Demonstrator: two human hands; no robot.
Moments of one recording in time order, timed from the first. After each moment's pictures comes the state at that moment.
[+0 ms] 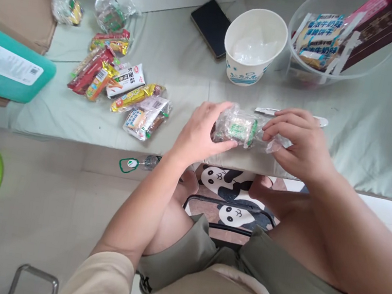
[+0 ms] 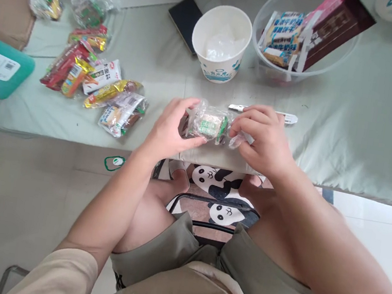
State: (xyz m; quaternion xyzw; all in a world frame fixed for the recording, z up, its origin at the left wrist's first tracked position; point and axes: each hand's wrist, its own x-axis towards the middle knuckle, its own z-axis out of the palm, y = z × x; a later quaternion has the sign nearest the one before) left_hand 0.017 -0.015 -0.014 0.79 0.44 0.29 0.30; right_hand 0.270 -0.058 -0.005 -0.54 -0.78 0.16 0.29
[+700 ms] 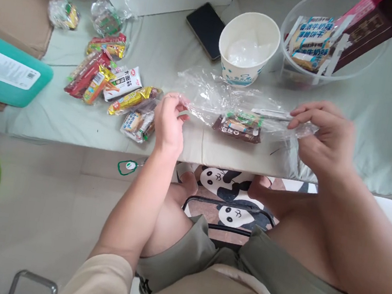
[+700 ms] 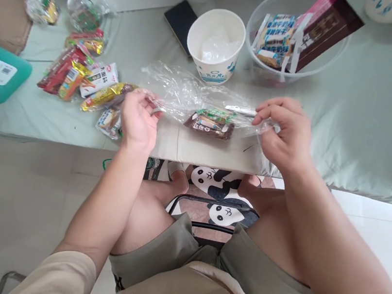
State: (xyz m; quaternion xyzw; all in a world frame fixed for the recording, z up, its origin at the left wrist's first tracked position) left_hand 0.005 0.008 -0.017 0.41 0.55 0.56 0.47; right_hand 0.296 -0.055 -0.004 -0.60 -0.69 0.12 0.40
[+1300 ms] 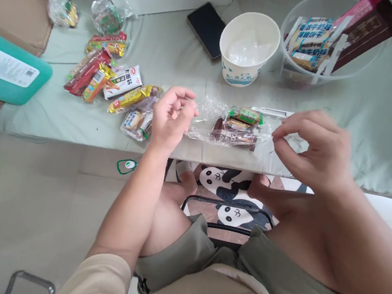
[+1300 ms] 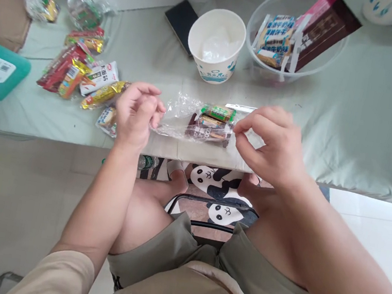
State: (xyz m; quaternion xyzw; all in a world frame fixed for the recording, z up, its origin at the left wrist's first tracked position) left_hand -0.004 0.003 -0.011 0.56 0.46 0.53 0.44; right_hand 0.266 -0.075 0.031 -0.54 -0.75 0.12 0.36
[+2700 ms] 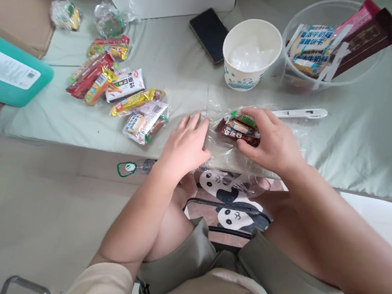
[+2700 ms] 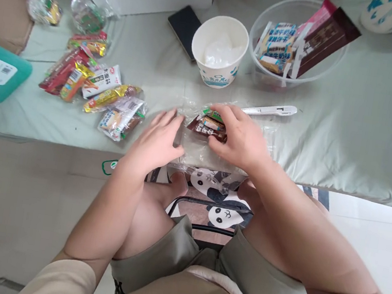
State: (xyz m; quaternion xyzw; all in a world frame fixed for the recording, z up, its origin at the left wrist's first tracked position) left_hand 0.016 -0.032 0.034 0.79 0.57 -0.09 0.19; right_hand 0.233 -0.043 -0.010 -0.56 -0.78 0.15 0.25
